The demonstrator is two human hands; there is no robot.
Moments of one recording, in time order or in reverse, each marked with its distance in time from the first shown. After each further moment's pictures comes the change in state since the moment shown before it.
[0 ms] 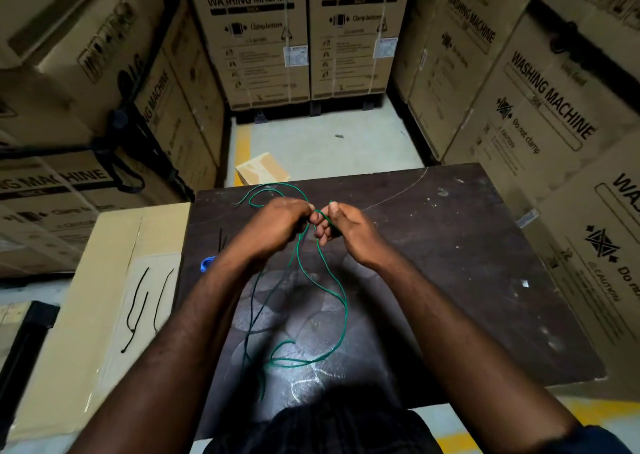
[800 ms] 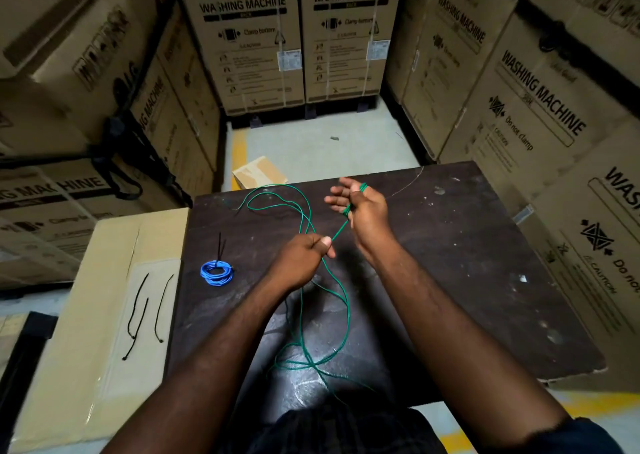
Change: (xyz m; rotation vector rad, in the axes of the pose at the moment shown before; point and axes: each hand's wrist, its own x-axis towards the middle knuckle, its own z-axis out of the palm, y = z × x) left_hand 0.018 -0.075 0.054 0.101 0.051 -0.014; right_hand 0.020 -0.015 -0.004 0.443 0.437 0.022
